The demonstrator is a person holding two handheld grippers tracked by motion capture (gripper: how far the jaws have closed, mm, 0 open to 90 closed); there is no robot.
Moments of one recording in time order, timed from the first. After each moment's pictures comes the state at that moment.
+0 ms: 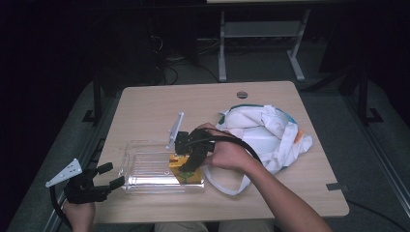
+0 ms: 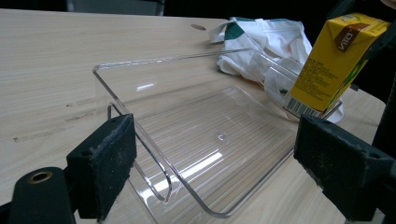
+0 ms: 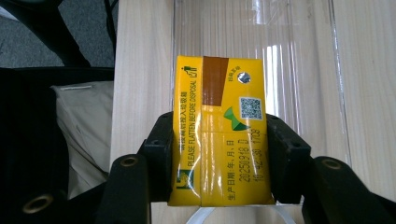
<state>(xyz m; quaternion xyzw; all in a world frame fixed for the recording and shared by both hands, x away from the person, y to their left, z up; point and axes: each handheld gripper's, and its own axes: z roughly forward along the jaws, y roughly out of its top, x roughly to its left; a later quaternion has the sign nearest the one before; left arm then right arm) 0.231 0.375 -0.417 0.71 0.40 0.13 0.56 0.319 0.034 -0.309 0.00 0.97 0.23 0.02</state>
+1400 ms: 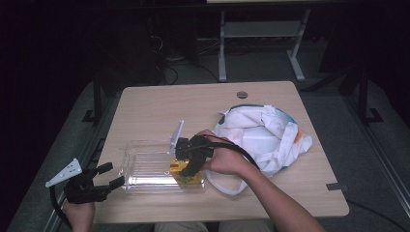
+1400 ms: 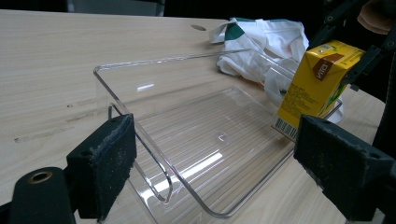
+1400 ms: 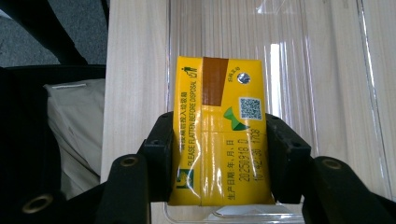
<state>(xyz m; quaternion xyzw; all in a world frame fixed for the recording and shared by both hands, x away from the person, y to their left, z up) 0.231 0.375 -0.417 0.71 0.40 0.13 0.56 0.322 0.037 -0.338 0.01 0.97 0.23 0.01</state>
